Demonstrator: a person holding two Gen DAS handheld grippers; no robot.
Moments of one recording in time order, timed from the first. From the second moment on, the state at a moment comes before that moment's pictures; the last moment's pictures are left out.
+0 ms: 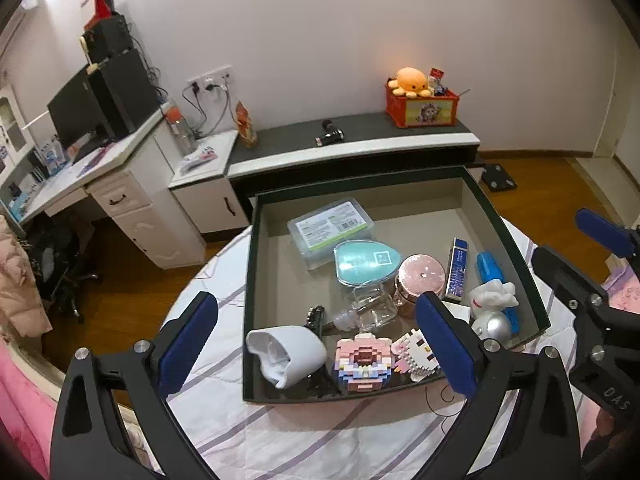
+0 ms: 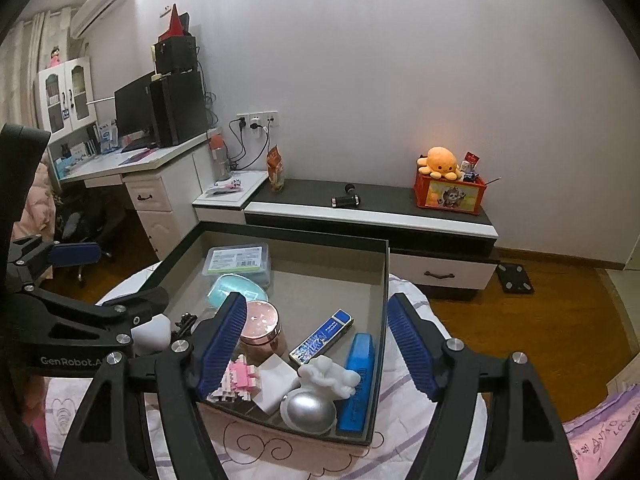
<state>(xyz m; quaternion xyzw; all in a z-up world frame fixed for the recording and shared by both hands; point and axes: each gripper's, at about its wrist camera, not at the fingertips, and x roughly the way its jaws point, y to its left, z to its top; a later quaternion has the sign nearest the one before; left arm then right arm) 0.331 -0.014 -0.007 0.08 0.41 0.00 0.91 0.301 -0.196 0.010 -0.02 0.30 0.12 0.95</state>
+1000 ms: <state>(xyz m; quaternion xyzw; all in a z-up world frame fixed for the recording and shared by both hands) 0.093 -0.014 0.021 0.06 0.20 0.00 0.98 0.078 -0.205 0.037 -0.02 0.16 0.04 0.99</state>
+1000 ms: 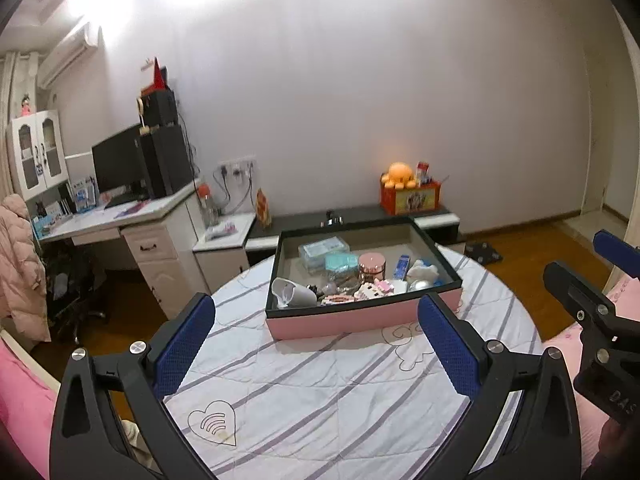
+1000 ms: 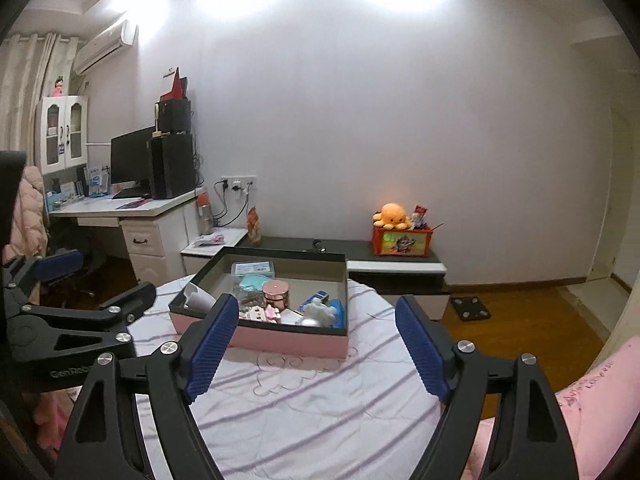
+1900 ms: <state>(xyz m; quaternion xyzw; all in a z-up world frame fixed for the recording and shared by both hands) 0.034 -0.002 0.007 0.03 0.07 -0.01 1.00 0.024 -0.193 0.013 -0.03 0.04 0.00 1.00</state>
